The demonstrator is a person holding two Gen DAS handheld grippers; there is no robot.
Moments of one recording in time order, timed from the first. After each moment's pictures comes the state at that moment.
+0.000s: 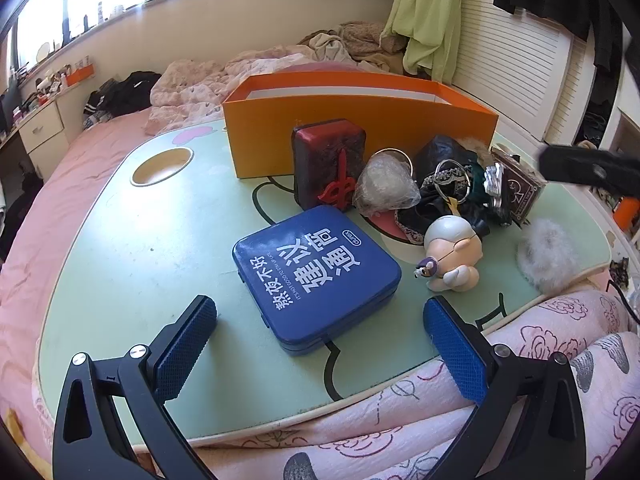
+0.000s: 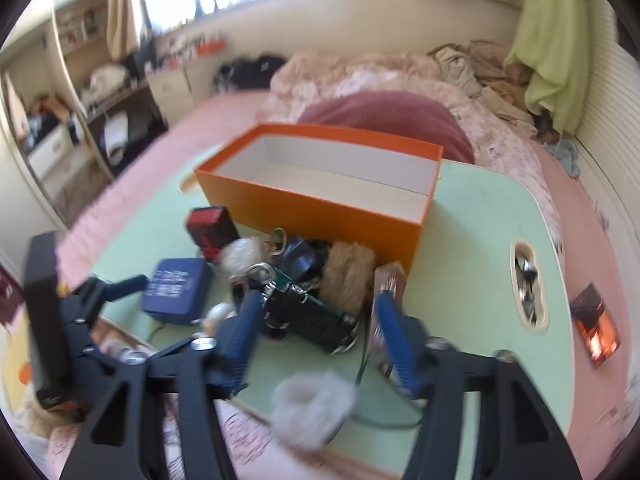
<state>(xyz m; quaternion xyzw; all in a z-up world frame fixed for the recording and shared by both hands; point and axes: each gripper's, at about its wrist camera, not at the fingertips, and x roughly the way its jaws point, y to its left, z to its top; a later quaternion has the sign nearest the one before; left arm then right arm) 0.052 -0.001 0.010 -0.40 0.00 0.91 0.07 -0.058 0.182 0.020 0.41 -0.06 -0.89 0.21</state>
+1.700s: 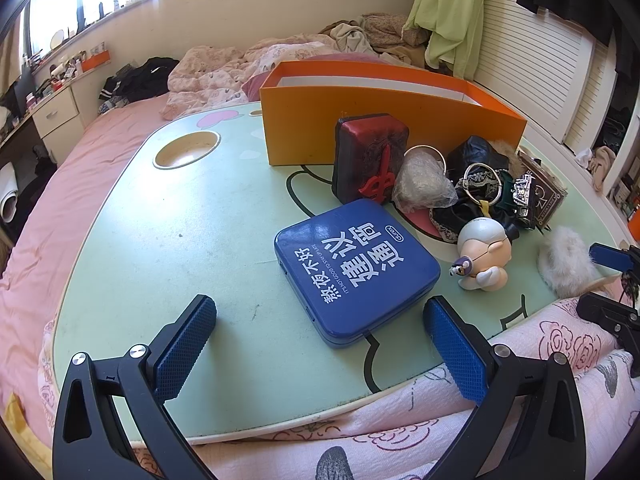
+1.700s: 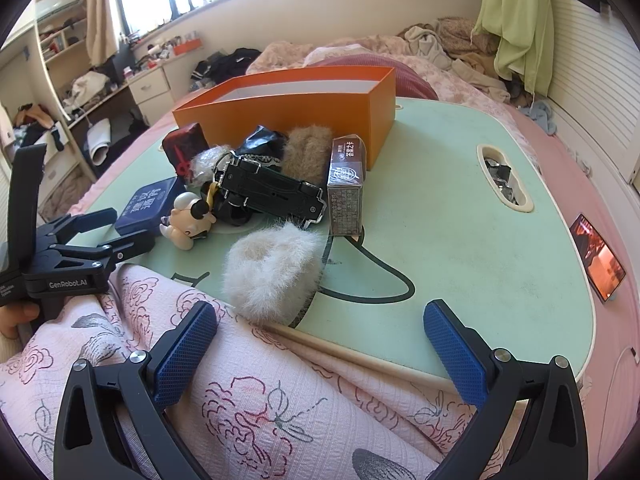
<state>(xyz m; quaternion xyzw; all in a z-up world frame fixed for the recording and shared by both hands) 0.052 -0.017 0.003 -0.42 0.00 0.91 0.04 -0.020 0.209 -0.048 0.44 -0.07 -0.88 0.18</state>
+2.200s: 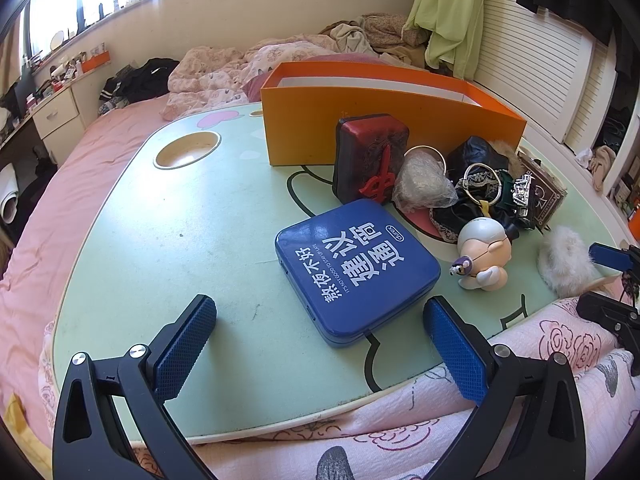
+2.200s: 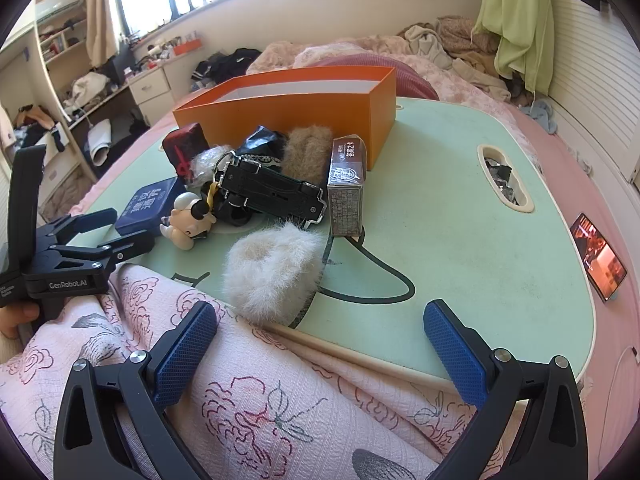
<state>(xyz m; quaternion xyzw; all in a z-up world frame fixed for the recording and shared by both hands) 0.052 -0.017 0.002 -0.42 0.00 0.91 0.04 -0.019 0.209 -0.048 0.41 0.02 -0.89 0.16</state>
